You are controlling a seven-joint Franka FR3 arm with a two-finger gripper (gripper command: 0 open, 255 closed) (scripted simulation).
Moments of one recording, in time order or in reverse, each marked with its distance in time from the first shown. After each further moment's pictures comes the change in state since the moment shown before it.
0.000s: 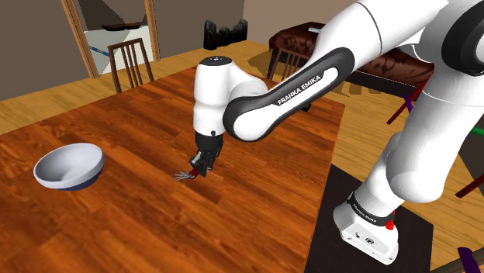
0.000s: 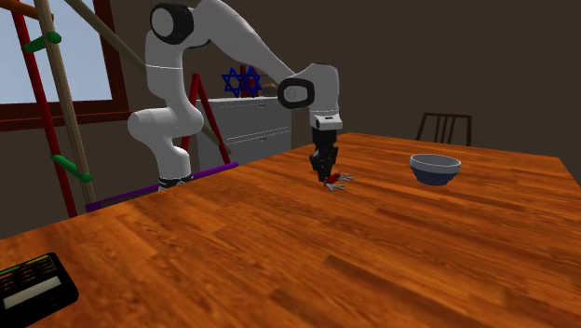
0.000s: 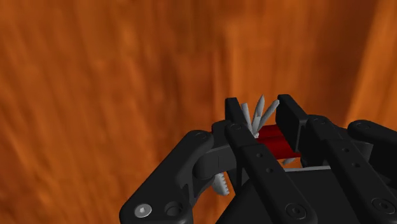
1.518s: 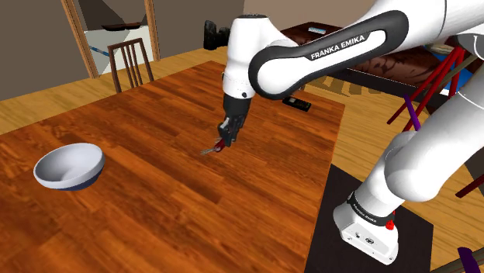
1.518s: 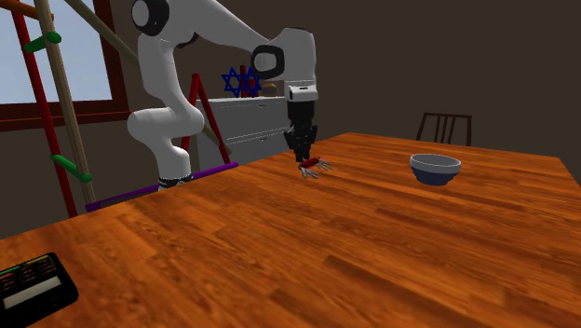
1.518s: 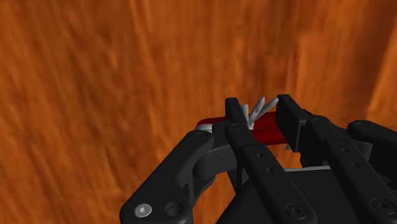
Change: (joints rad) arm -0.080 -0.294 -0.075 -0.096 0.167 -0.179 -0.249
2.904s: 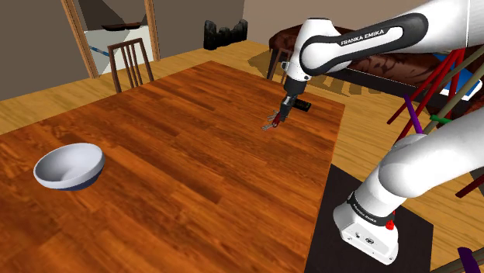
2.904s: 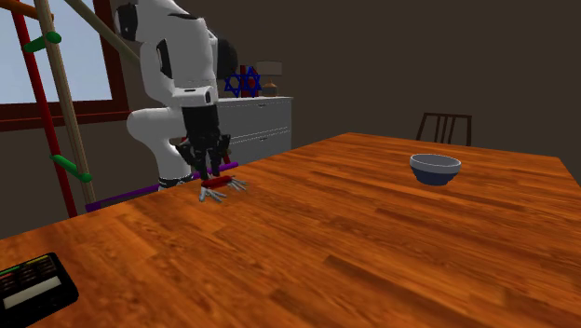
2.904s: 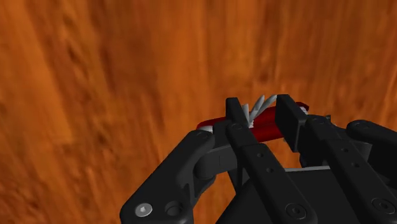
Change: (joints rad) arm -0.203 -0.279 -0.374 -0.286 -0.034 -0.030 -0.557
